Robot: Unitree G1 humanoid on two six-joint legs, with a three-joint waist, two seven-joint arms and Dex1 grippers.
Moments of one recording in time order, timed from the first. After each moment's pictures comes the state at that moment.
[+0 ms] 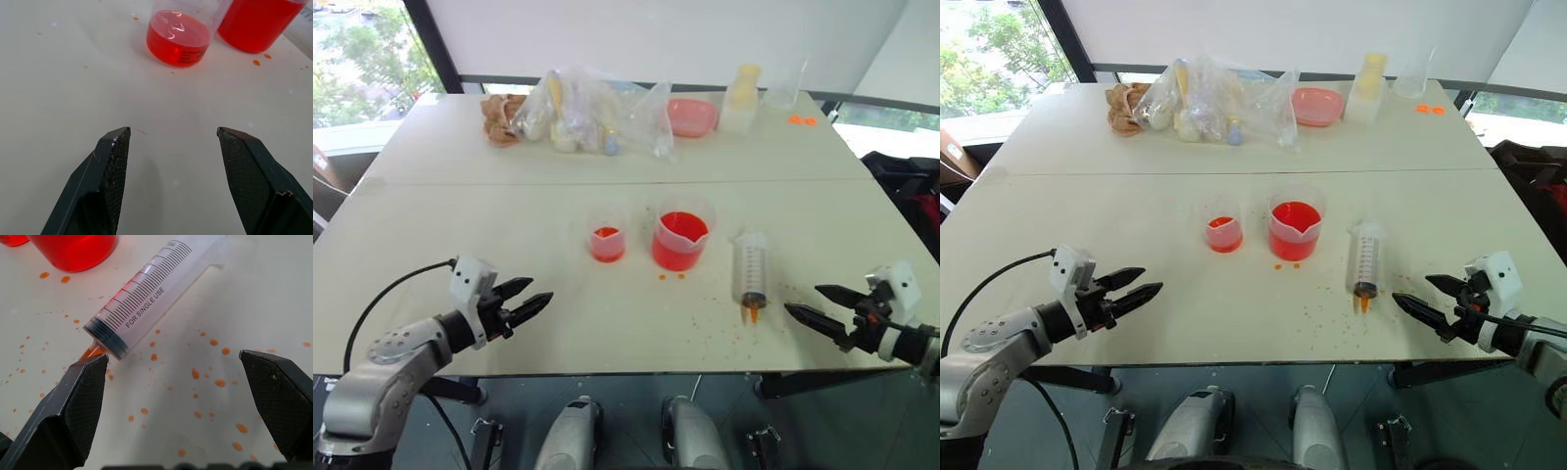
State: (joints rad) left arm 0.09 0.62 0.25 -0.44 -0.61 0.66 -0.66; right arm 0.20 -0.83 -0.52 -0.27 0.63 0.71 0.83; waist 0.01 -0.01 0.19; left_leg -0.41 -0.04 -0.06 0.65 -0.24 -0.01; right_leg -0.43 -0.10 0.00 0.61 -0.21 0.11
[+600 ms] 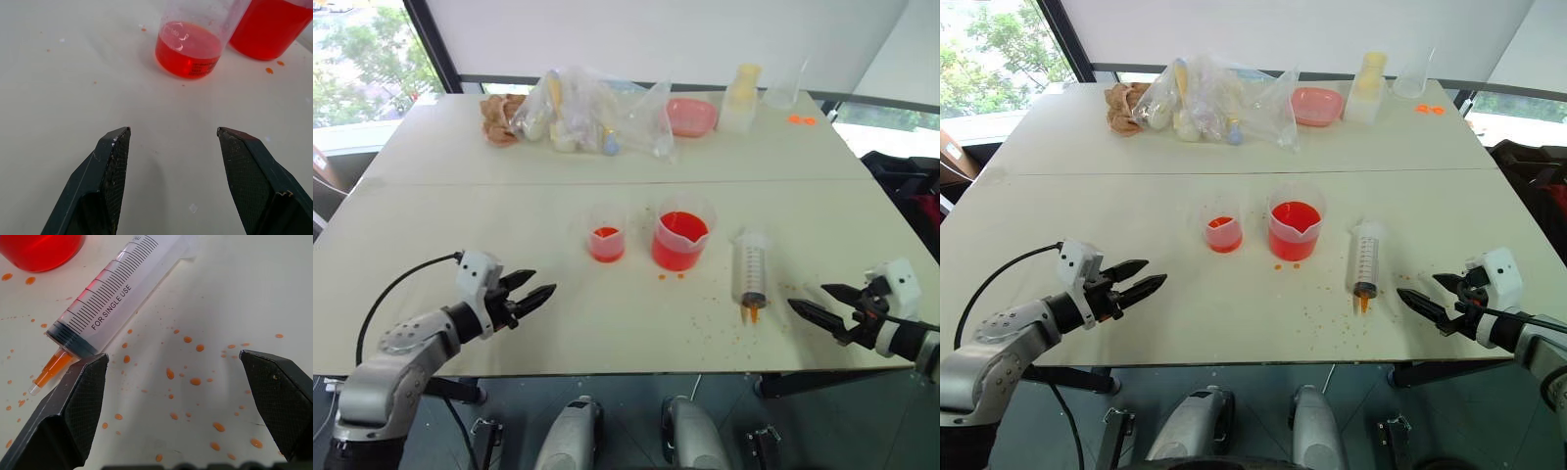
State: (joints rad) left arm 0.04 0.61 0.21 -0.39 -0.58 0.62 -0.66; right arm 0.18 -0.82 -0.52 -0.26 0.60 0.75 0.76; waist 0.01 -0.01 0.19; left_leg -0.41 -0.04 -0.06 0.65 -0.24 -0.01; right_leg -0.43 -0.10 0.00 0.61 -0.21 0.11
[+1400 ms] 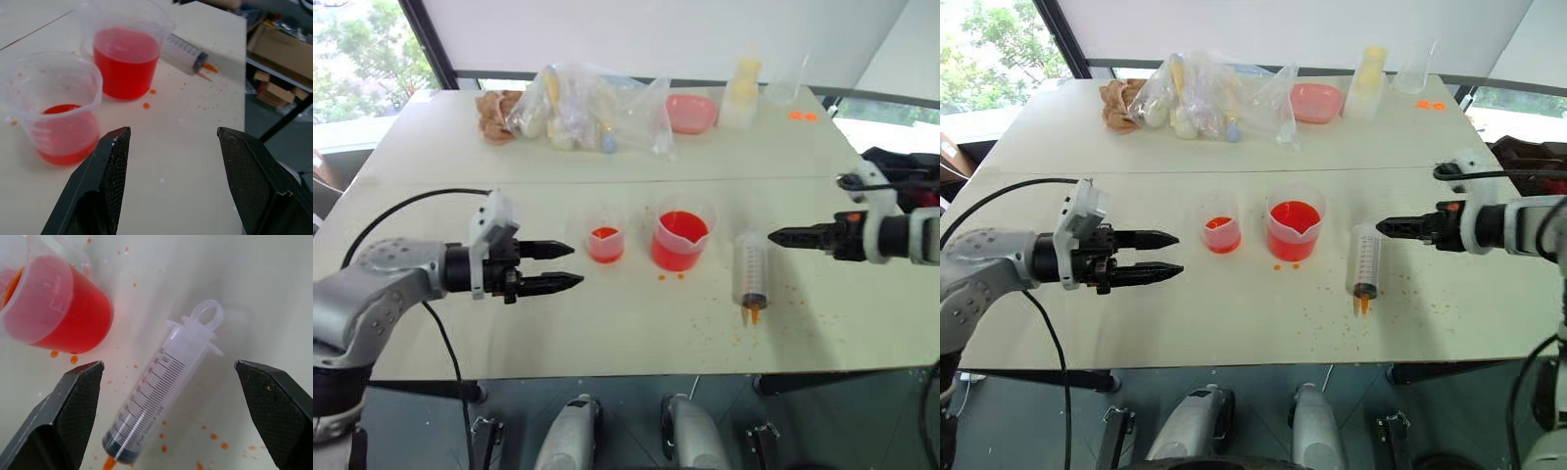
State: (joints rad) left arm -0.38 0.90 0.09 -0.40 -0.80 0.82 -1.05; right arm -0.73 -1.04 -0.09 0.10 0.71 1.50 0.69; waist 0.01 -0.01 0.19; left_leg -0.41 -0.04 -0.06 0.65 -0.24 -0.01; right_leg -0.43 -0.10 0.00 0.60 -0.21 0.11
